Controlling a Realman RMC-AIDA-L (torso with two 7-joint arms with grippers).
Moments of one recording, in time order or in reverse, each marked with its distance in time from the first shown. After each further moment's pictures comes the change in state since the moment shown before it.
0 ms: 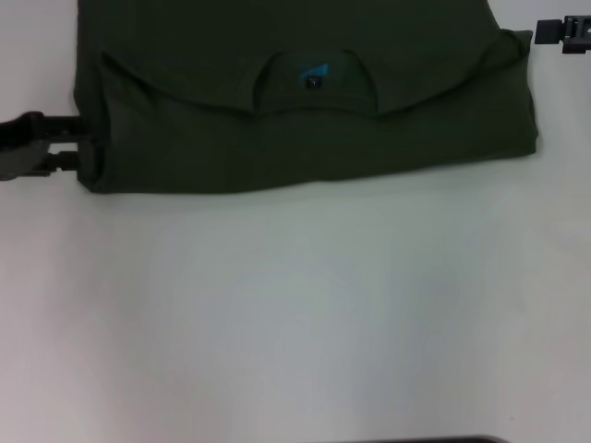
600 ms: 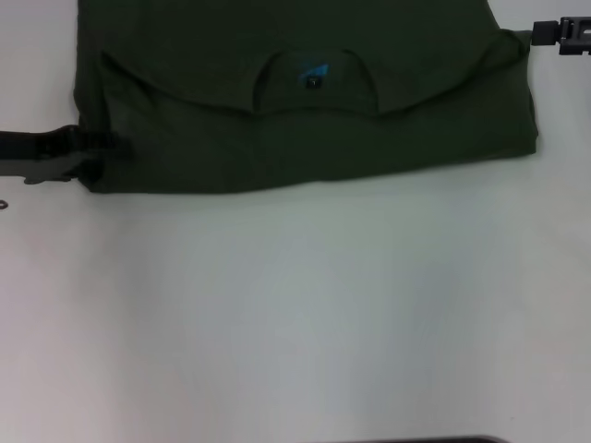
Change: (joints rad) left arm -0.024 -0.035 0.131 -0.049 0.002 -0.186 0.009; right arm 0.002 0.004 -0.005 0.000 -0.003 0.005 0.001
